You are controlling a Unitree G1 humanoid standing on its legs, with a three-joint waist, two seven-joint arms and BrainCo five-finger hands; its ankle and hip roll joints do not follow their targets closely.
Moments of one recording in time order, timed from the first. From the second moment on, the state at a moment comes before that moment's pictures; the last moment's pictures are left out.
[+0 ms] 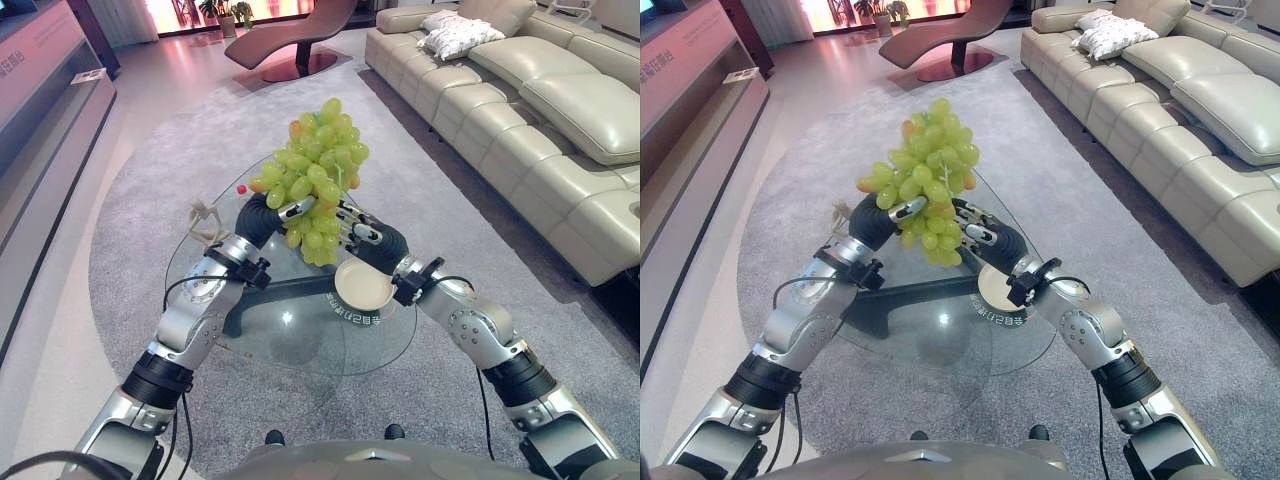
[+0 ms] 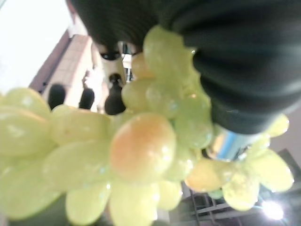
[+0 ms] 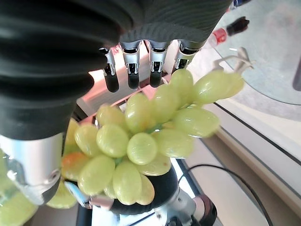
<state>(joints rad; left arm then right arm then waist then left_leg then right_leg) -0.26 0.47 -0.32 -0.11 -0.67 -0.09 -0.17 -0.30 -0.45 0.39 -0.09 0.95 0.27 0.23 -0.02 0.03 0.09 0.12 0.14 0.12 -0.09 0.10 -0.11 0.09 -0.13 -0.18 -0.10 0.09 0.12</state>
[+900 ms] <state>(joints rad) -0.26 0.50 -0.38 -0.09 -0.56 -0.06 -0.16 -0.37 -0.50 0.44 -0.12 0.95 0.45 0.23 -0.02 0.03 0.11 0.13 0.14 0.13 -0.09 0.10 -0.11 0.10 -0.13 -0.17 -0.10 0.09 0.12</state>
